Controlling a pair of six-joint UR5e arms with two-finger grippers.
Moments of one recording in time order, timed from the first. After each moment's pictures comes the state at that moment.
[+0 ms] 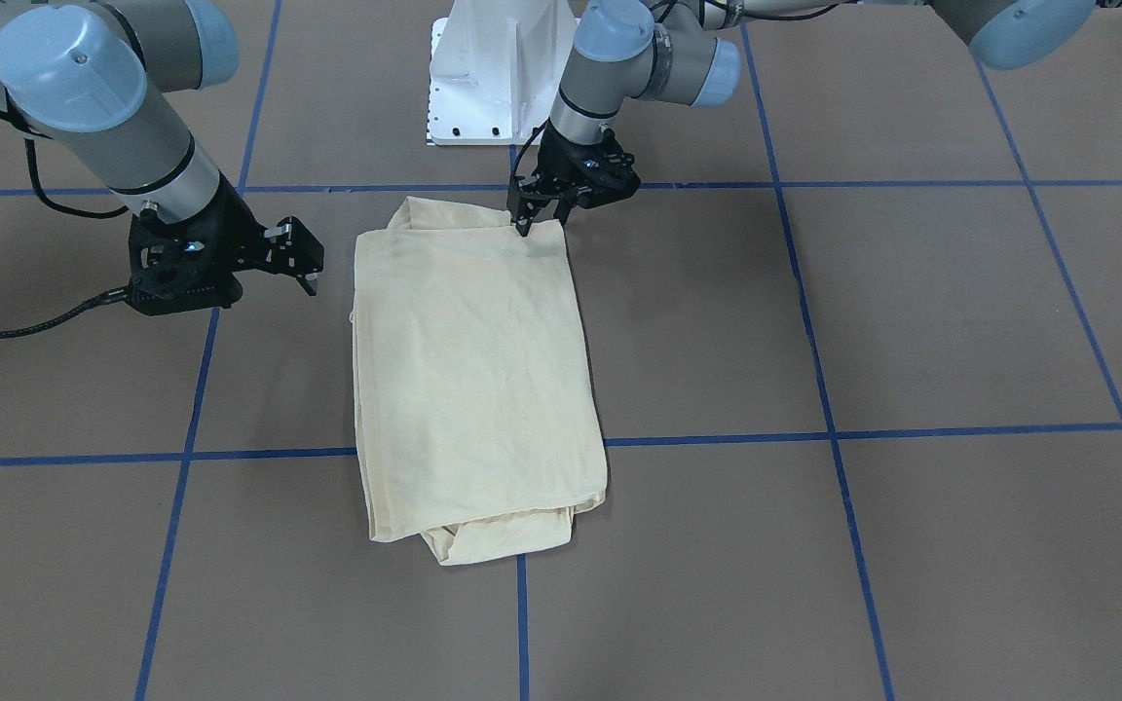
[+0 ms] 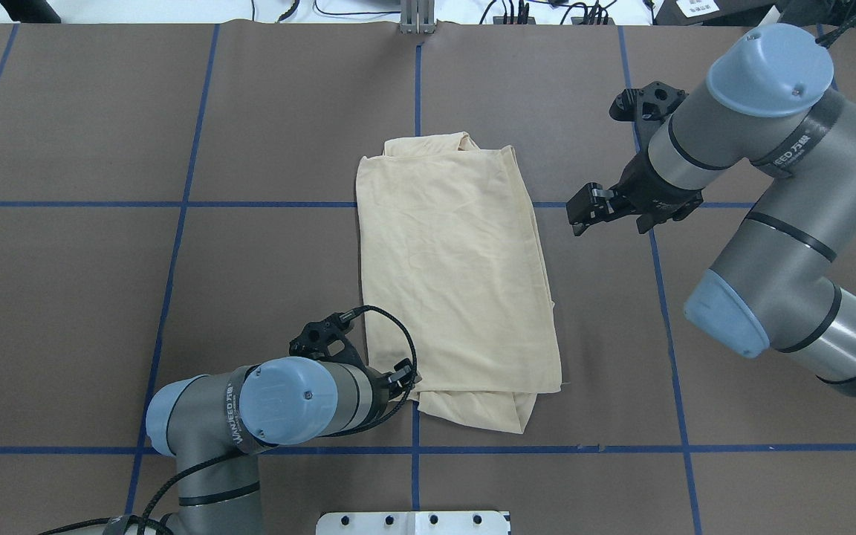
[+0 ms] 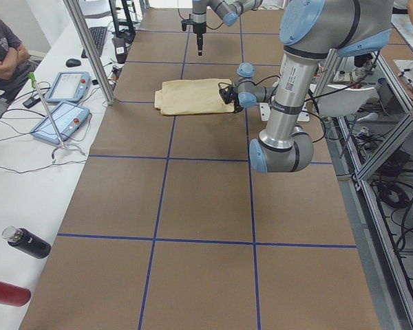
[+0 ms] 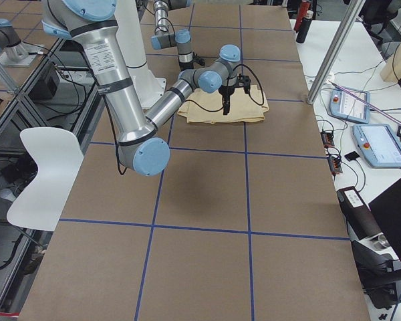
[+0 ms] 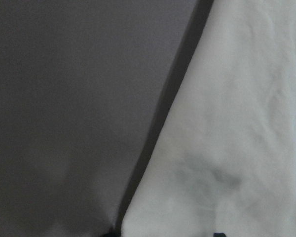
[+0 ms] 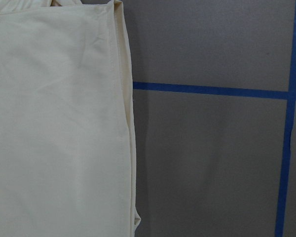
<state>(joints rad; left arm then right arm) -0.23 -2.11 -1.72 -1.96 -1.62 -1.96 0.81 -1.17 1.91 -1.60 2.15 0.91</state>
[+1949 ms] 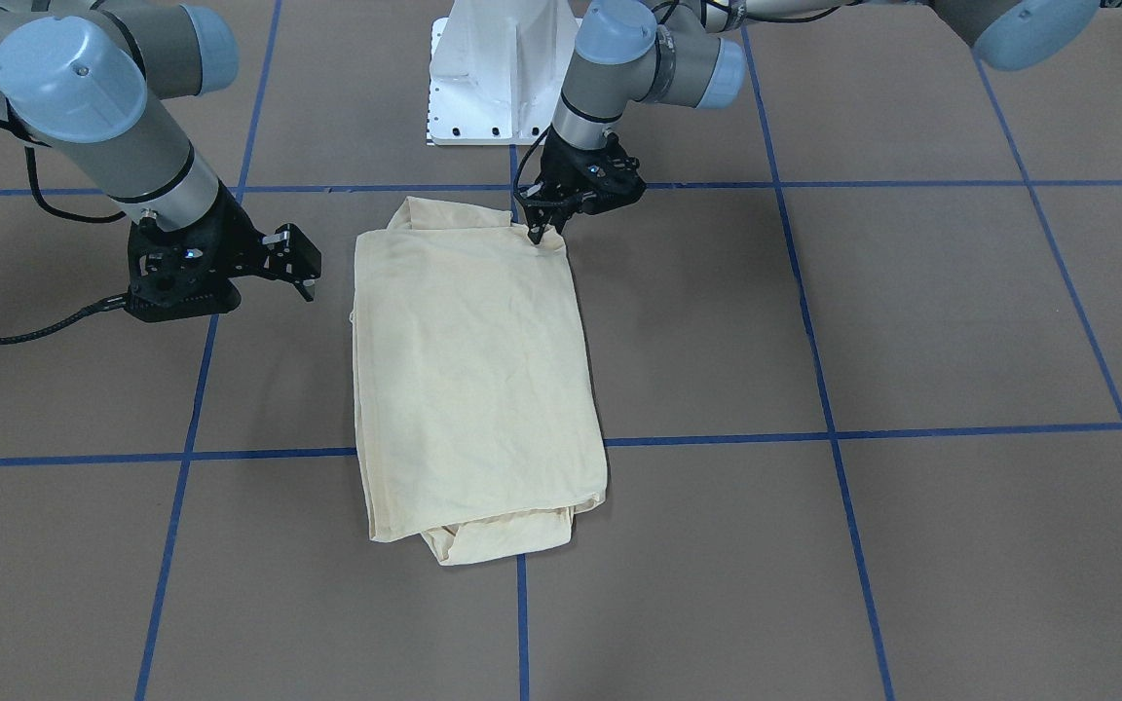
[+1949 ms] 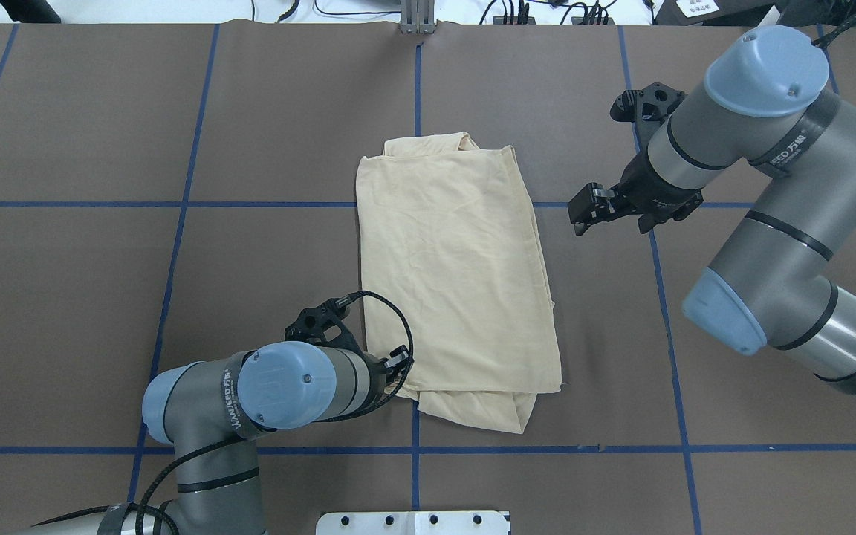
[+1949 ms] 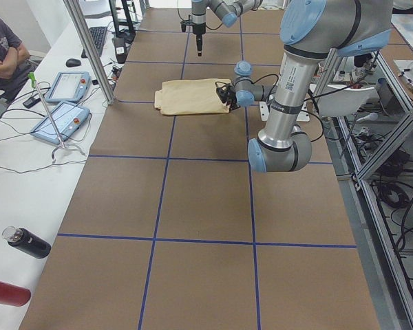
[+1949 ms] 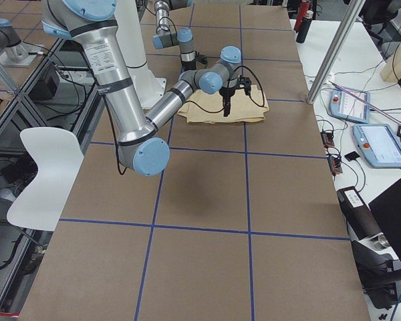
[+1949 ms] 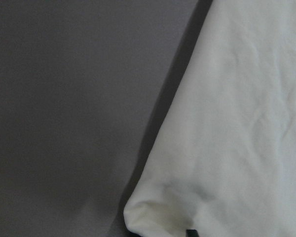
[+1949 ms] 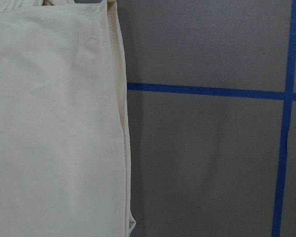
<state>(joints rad) -0.25 -2.11 -1.72 -1.93 -1.62 -1.95 0.81 -1.17 1.89 -1.60 2.15 0.91</state>
